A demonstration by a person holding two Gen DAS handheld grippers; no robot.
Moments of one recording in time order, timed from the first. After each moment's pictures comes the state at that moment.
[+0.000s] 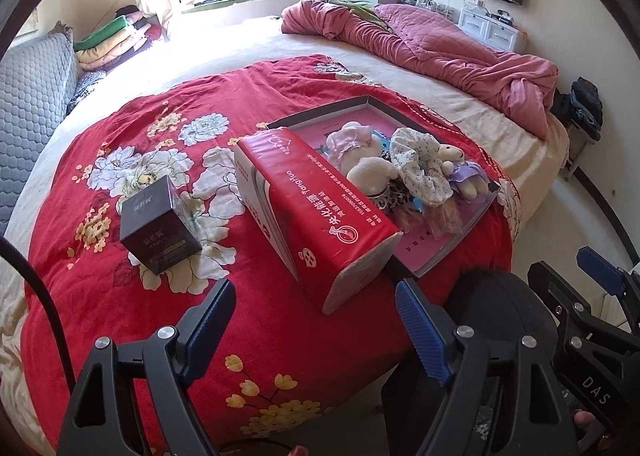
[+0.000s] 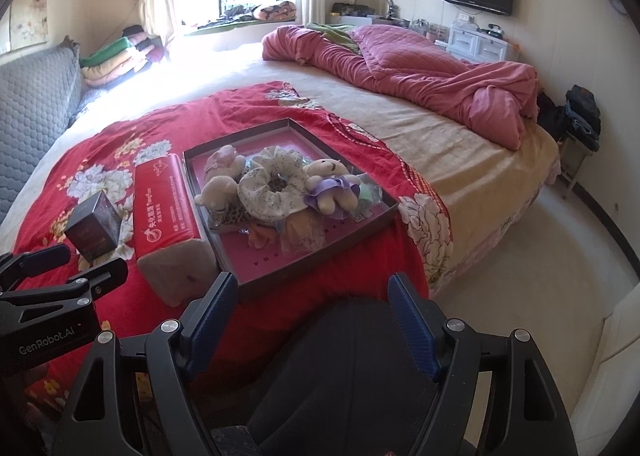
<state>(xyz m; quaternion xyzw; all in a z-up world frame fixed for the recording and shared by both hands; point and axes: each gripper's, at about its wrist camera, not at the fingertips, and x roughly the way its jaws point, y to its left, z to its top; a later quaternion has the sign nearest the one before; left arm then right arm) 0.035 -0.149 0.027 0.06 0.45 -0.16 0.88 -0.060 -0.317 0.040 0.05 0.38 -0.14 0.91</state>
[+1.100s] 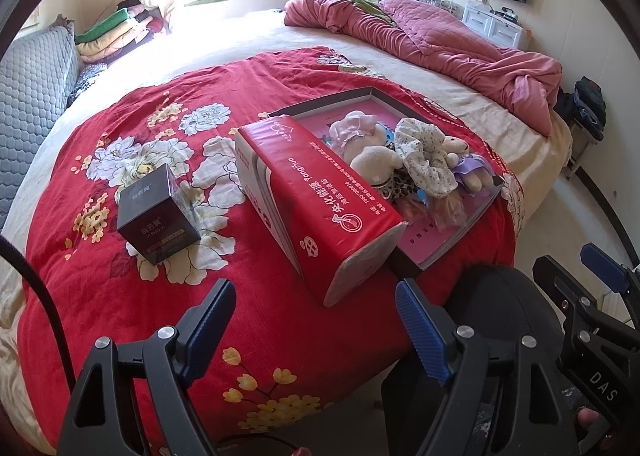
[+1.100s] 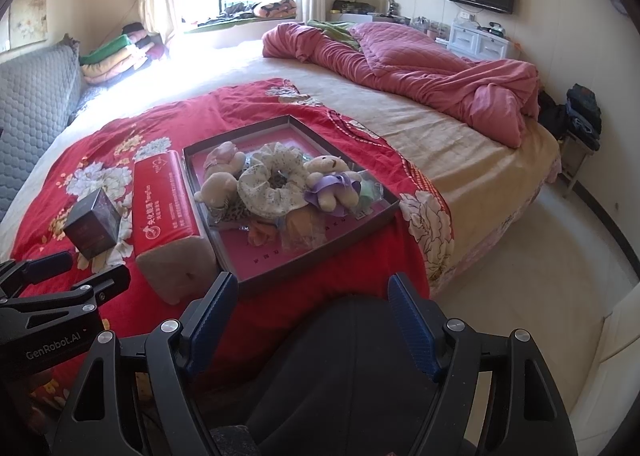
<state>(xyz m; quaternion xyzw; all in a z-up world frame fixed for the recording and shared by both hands) 0.036 -0.148 0.019 0.06 0.46 -0.16 0.87 -0.059 -0.317 0.037 0.05 0.39 -0.14 0.91</state>
